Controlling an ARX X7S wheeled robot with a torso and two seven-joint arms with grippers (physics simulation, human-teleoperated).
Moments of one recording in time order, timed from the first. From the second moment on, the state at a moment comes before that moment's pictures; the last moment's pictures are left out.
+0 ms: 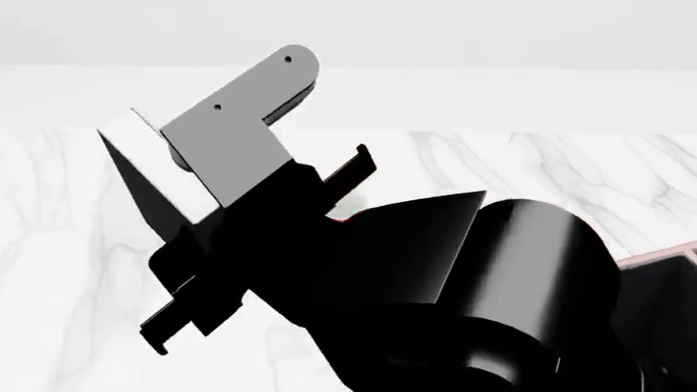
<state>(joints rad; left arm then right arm) 0.47 -0.08 -1.22 0.69 -0.65 -0.42 -0.24 1.23 0.25 -0.57 -0.22 1.23 1.37 0.44</state>
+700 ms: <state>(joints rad) 0.47 -0.09 -1.20 0.68 -0.64 -0.42 -0.26 1.33 0.44 -0.41 0.21 1.04 1.20 0.52</state>
